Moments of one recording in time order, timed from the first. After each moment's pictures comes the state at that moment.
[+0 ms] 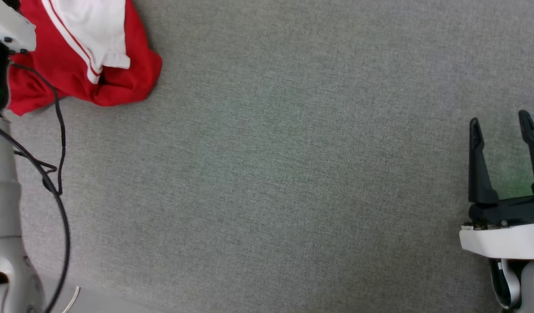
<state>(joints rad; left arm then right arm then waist) -1.01 0.36 0.12 0.57 -0.32 -0.13 0.02 -0.15 -0.09 -0.10 -0.15 -0.05 0.13 -0.26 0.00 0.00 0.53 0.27</state>
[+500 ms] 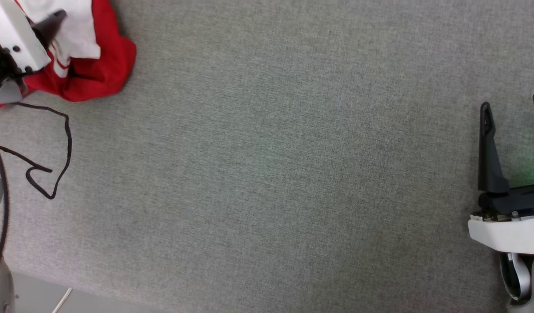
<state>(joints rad) -1.10 0.47 -0.08 0.73 -0.60 -0.13 0.61 -0.19 -0.11 -0.10 -0.19 -0.05 0.13 -0.26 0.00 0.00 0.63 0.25</state>
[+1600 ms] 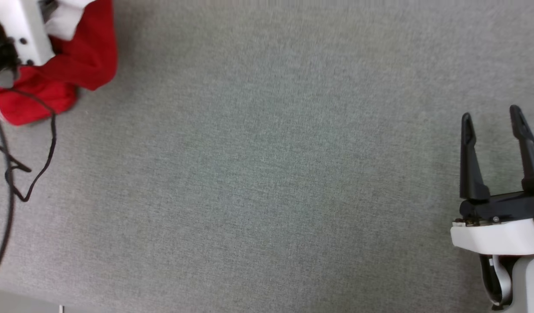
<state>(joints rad) -1.15 0.60 -0.39 0.62 -0.72 -0.13 0.66 -0.18 -0.07 -0.09 -0.14 -0.03 0.13 -0.26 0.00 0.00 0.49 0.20</state>
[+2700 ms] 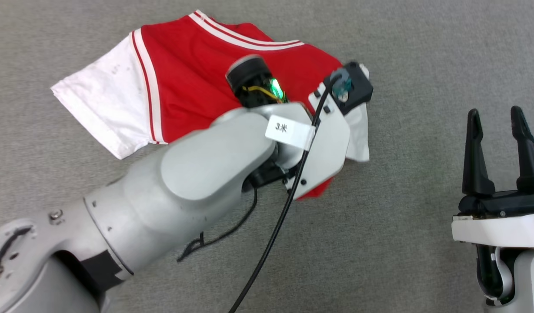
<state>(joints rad) -1.24 0.27 -1.22 0.34 -0.83 -0.13 0.53 -0.19 -0.05 -0.09 -0.09 0.16 0.13 -0.26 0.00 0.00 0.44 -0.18</state>
